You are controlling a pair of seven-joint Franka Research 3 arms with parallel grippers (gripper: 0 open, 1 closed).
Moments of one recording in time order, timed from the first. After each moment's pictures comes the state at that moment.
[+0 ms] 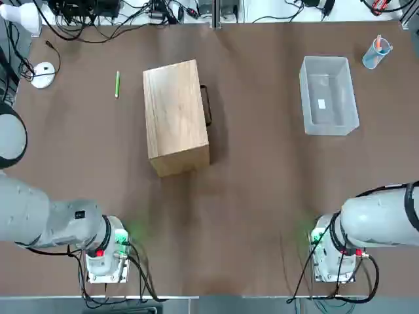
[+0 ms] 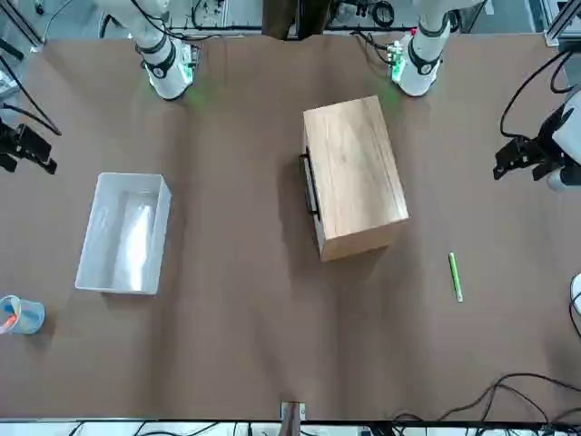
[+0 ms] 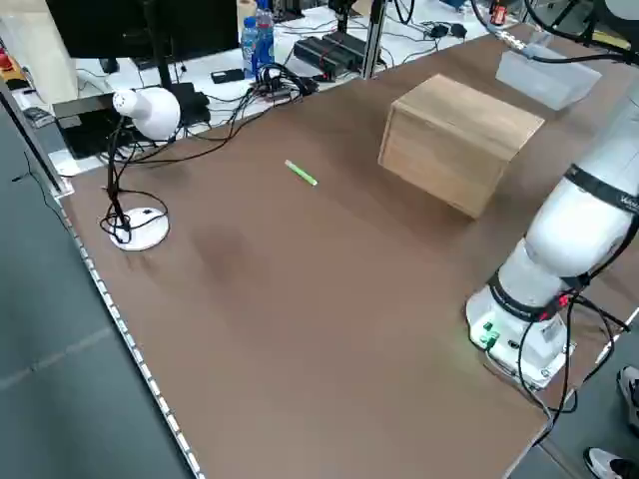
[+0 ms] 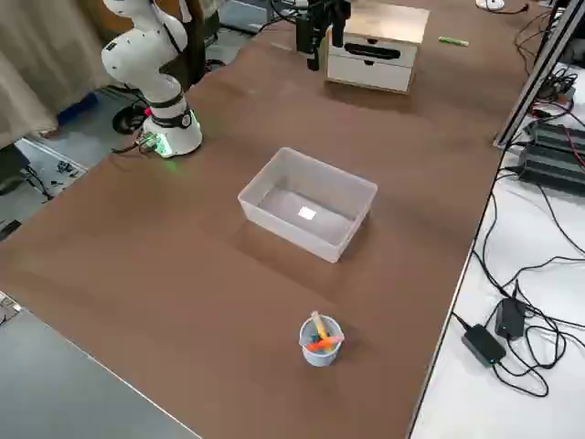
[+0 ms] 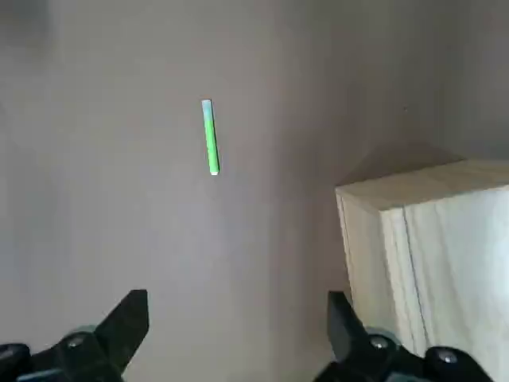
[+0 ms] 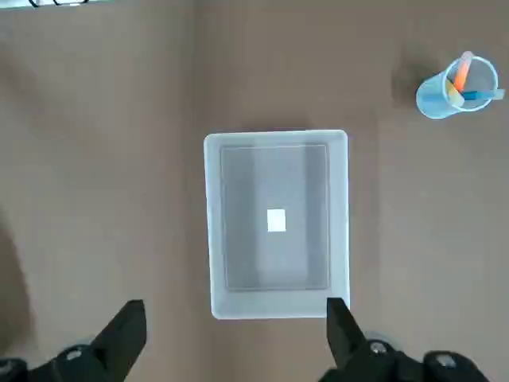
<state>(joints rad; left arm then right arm) 0.11 0.00 -0.12 -1.64 -0.03 1.65 0.01 -0.09 -0.02 0.02 -1.57 0.02 1.62 0.00</state>
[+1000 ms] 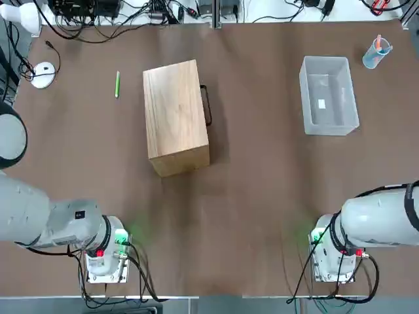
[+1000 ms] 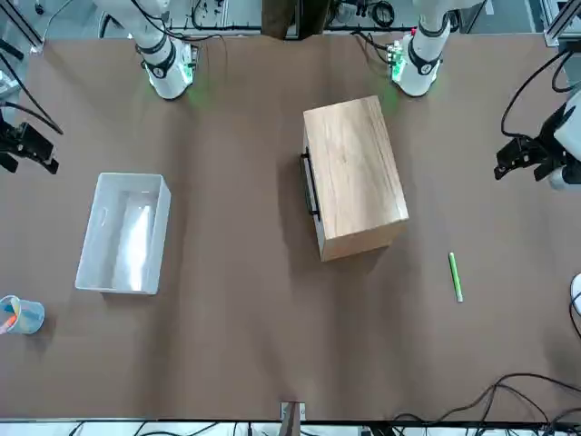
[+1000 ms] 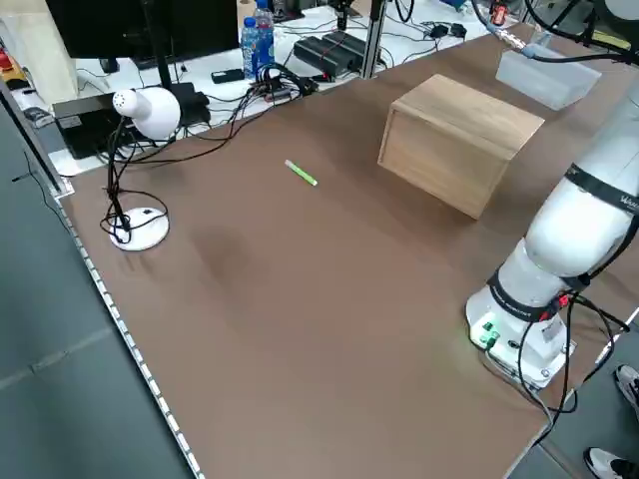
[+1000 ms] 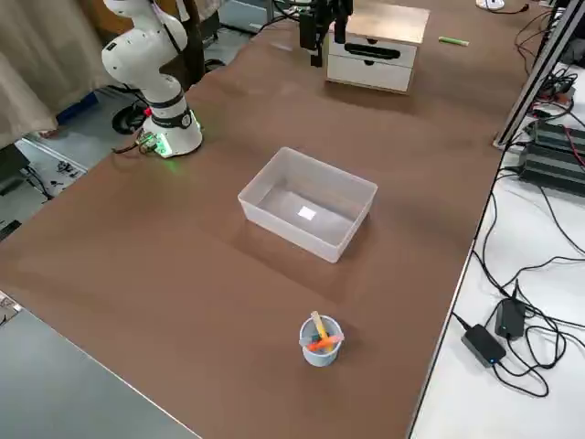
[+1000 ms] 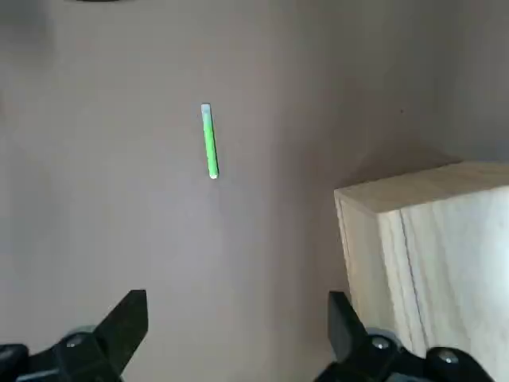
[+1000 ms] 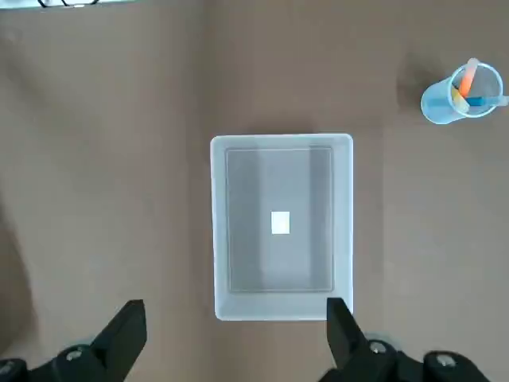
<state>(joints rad) 0.10 0.00 -0.13 -1.63 -0.03 1.65 0.02 -0.08 -0.02 0.02 -1.56 0.02 1.62 0.00</state>
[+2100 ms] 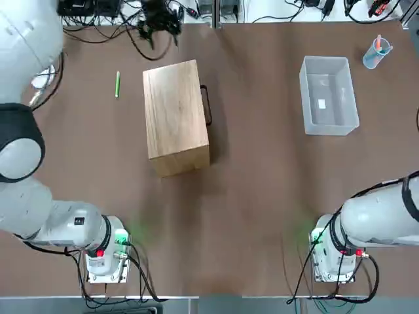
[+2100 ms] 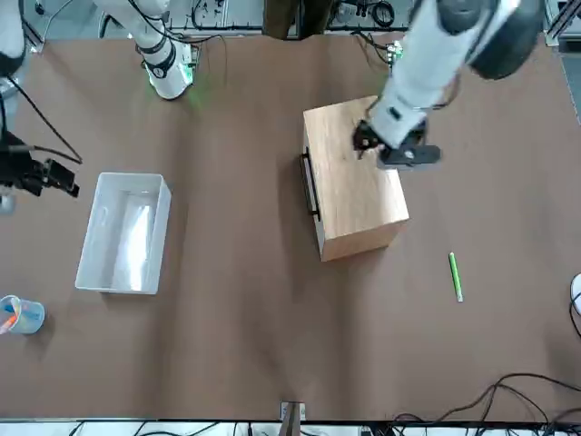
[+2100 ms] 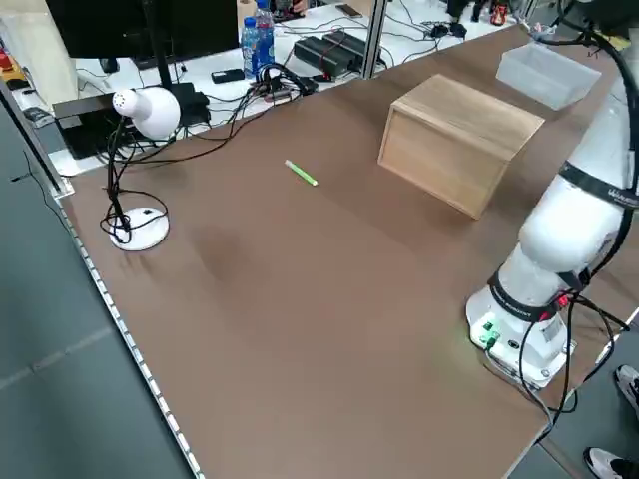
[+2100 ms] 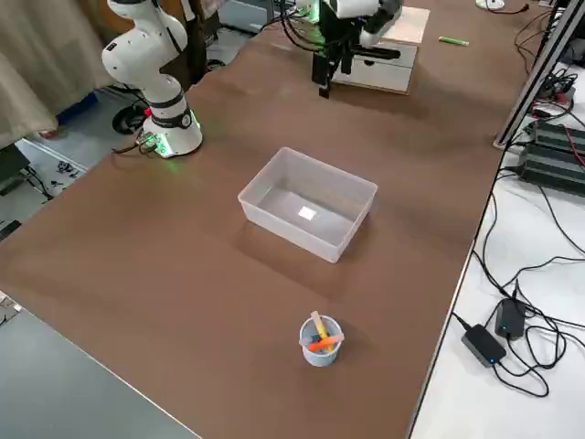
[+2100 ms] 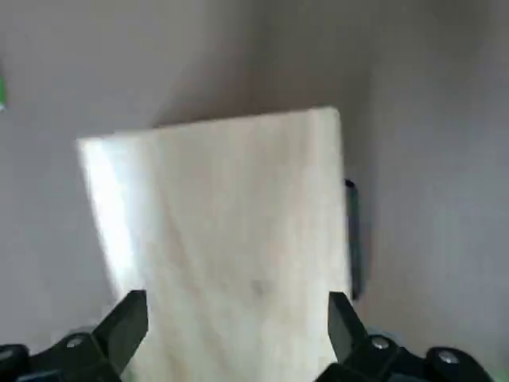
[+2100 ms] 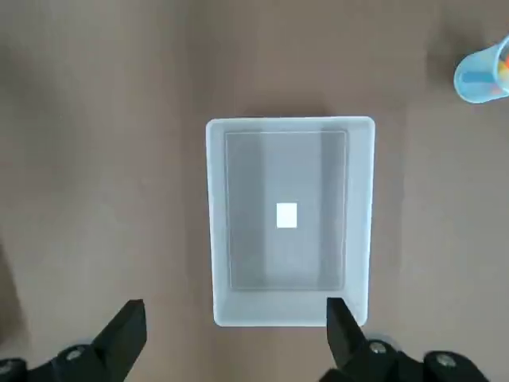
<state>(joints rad) -0.10 0.13 -0.55 -1.63 -0.03 1.76 -0.70 -0.07 0.12 0.02 -1.57 0.04 1.66 0.00</state>
